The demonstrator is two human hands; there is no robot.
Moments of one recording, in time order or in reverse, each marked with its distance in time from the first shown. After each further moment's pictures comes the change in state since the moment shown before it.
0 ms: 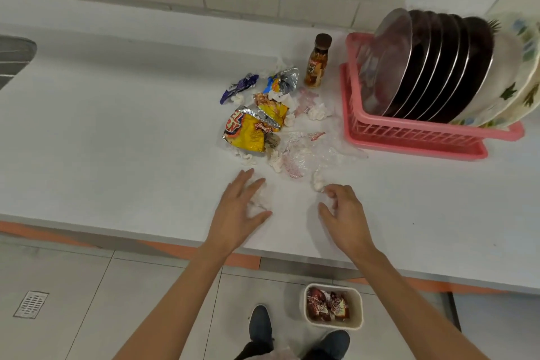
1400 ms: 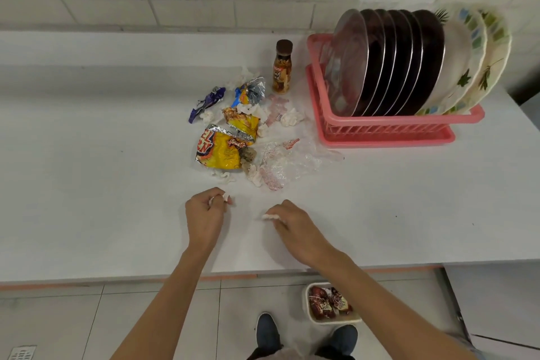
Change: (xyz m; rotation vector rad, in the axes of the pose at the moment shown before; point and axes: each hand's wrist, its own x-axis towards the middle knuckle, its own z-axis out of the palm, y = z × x) left_hand 0.042 0.010 -0.020 -0.498 0.218 -0.363; right_hand 0.005 -0.034 0.037 0.165 -0.266 -0.147
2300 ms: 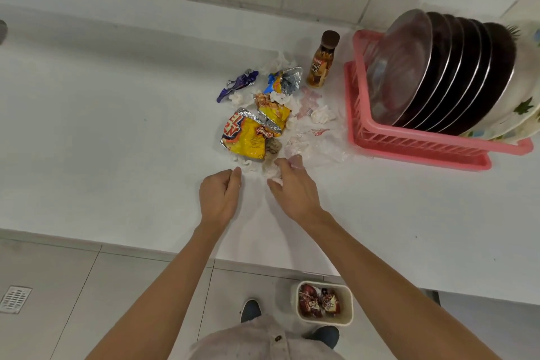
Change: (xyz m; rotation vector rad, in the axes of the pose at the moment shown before) left_hand 0.020 -0.021 -0.003 0.230 0.102 0.085; right_hand 0.089 -0.022 0.008 -0.487 0.096 0.056
